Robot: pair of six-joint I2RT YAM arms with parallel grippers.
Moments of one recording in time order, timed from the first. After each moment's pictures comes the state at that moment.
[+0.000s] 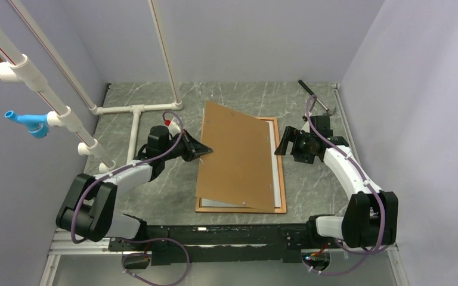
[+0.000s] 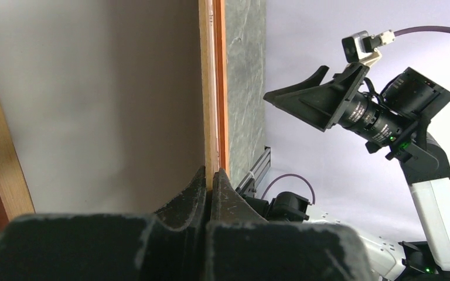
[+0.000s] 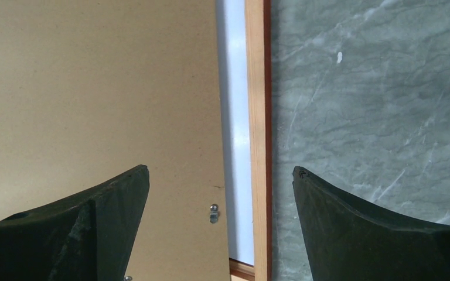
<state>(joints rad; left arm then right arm) -0.35 1.36 0.58 0.41 0.61 -1.07 0.07 1.26 0.86 -0.58 -0.30 0.36</state>
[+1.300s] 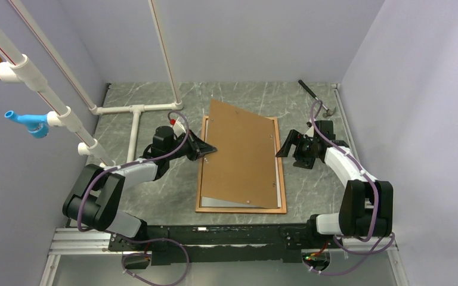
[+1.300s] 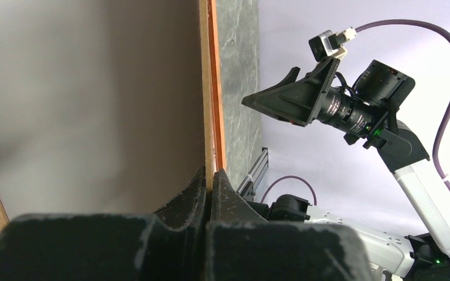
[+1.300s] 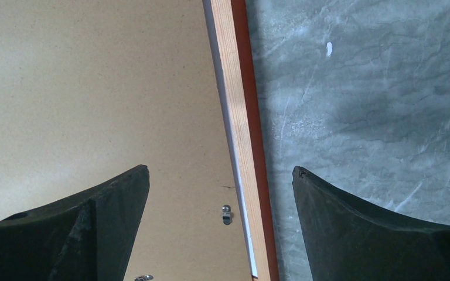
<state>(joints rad) -0.39 1.46 0.58 0.55 0.61 -1.10 -0.03 1.34 0.78 -0.47 -0.41 0.40</state>
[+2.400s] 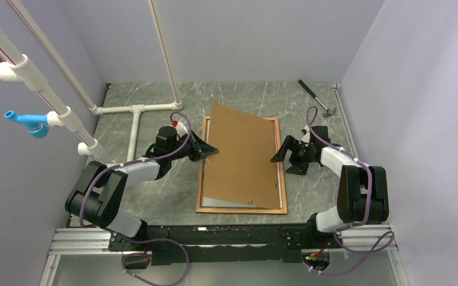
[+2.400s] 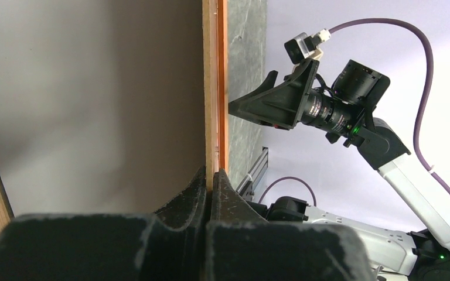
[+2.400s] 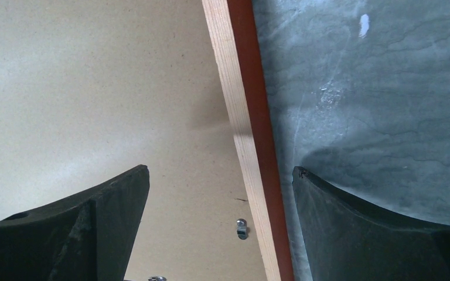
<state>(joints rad) -0.41 1.48 0.59 0.53 0.59 -1.12 -0.04 1.47 0.72 -0.37 -0.52 0.45</state>
